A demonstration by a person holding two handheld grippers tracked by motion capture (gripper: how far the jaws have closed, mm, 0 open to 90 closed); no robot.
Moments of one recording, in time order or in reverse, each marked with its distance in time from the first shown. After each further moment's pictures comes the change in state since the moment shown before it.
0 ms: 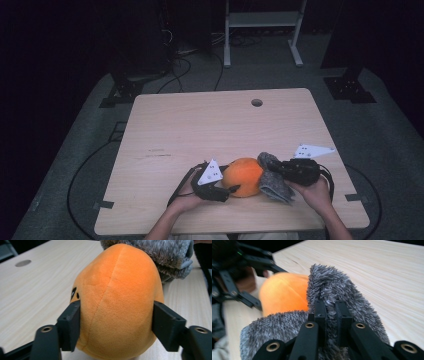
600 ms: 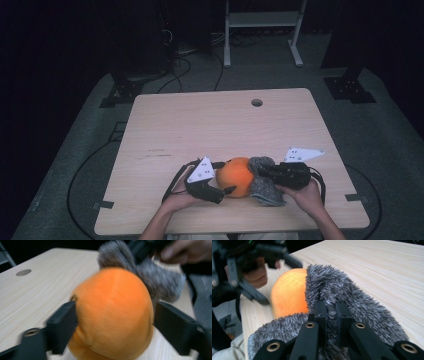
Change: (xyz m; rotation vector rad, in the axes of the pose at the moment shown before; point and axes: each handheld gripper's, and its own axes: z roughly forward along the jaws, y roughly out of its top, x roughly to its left) left arm 0.014 0.004 -0.022 -0.055 -0.031 -0.034; right arm 0.021 0.003 0.017 -0.007 0.111 -0.022
